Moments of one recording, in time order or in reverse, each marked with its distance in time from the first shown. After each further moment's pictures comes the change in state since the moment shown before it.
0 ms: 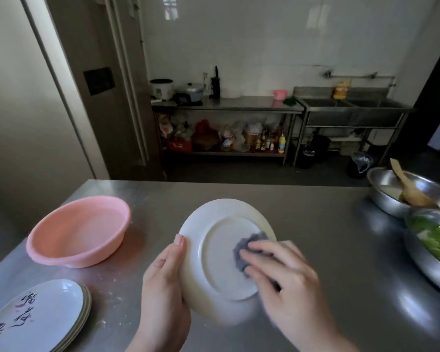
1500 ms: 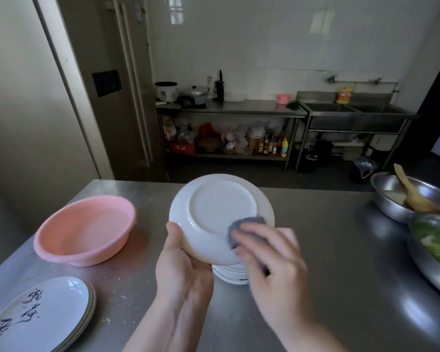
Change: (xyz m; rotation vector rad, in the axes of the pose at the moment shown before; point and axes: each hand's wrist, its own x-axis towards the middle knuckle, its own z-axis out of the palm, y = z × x) left_hand 0.010 0.033 0.040 -0.482 0.283 -0.261; right_hand 0.016 -0.019 0.023 0.049 0.143 -0.003
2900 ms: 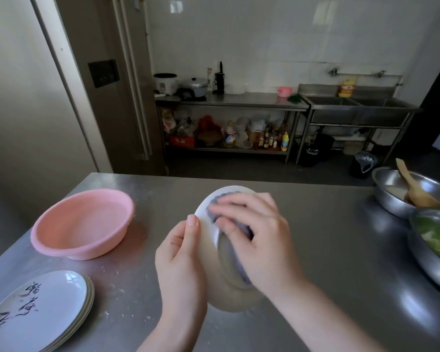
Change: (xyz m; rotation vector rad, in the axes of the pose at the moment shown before) left_hand 0.001 -0.014 -0.025 0.659 -0.206 0.607; right_hand 0.047 -0.017 0.006 0.182 -0.201 0.067
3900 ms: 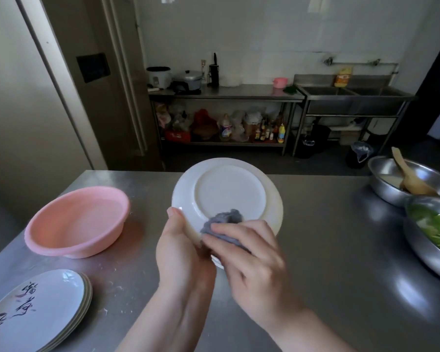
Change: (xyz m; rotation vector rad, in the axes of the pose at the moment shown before) left_hand 0.015 0.013 0.018 -0.605 0.090 -0.684; right_hand -0.048 0.017 0.011 -0.151 0.127 -0.291
